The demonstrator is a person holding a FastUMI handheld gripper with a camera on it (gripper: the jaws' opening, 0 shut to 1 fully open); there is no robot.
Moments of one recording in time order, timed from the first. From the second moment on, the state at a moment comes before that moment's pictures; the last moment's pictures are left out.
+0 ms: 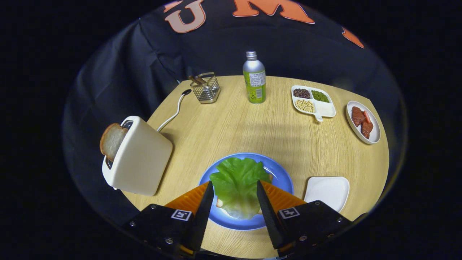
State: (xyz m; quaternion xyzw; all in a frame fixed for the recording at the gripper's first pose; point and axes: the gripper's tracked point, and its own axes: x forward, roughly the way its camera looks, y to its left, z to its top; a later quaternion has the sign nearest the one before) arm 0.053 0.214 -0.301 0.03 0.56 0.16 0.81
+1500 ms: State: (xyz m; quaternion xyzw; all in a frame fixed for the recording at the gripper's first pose) arm 0.058 0.452 -0.214 0.03 0.58 0.23 0.78
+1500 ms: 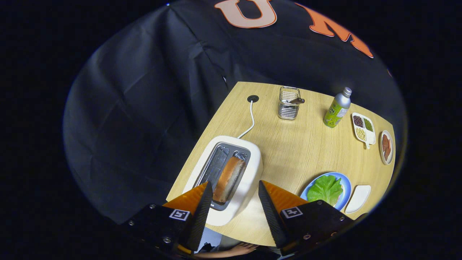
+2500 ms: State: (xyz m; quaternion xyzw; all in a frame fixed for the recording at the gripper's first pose) arm 0.069 0.477 -0.250 0.02 0.60 0.16 0.78
